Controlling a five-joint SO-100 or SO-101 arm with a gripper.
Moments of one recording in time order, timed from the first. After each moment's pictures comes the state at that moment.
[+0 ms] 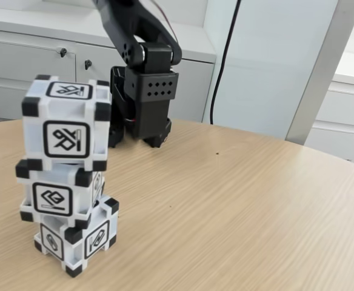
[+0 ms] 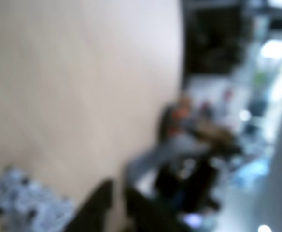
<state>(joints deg) -5.2 156.4 97.5 86.2 6.2</state>
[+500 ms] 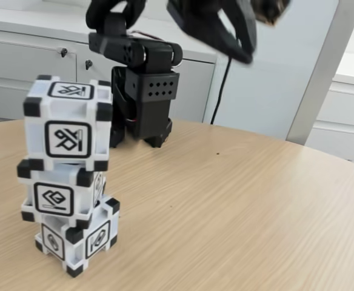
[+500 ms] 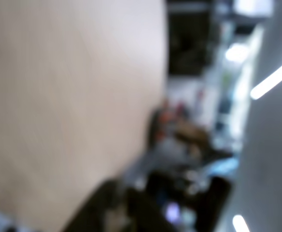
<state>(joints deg) -4.6 181.8 137.7 64.3 4.3</state>
